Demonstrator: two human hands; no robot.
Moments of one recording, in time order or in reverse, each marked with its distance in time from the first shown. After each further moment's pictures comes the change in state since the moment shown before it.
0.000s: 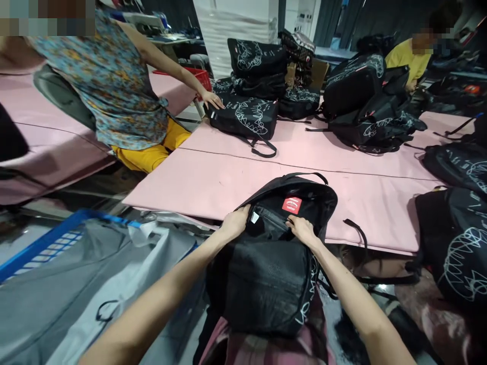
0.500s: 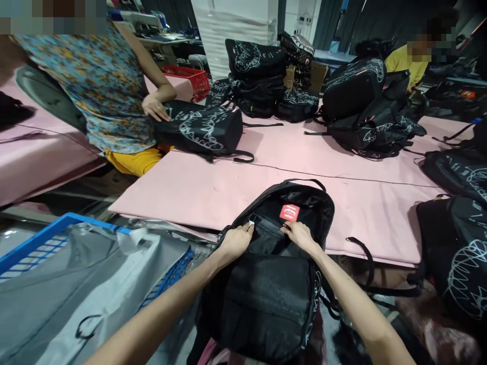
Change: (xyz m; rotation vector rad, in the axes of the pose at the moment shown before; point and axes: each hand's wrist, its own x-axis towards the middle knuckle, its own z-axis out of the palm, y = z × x) left_hand 0.001 0.024 0.016 0.103 0.008 0.184; right_hand 0.027 0.010 -0.003 0.026 0.017 -0.083
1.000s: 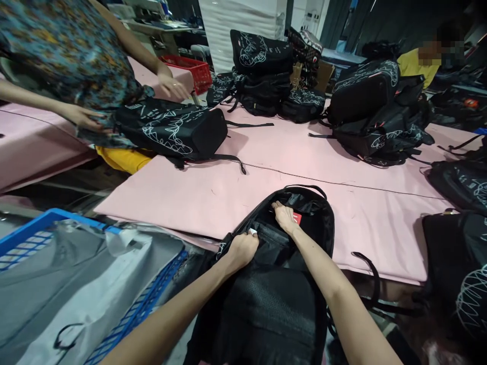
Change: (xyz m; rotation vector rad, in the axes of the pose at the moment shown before) left_hand 0.028 -0.001 0.008 -0.046 0.009 0.049; right_hand 0.107 -0.044 -0.013 -0.146 0.038 -0.083
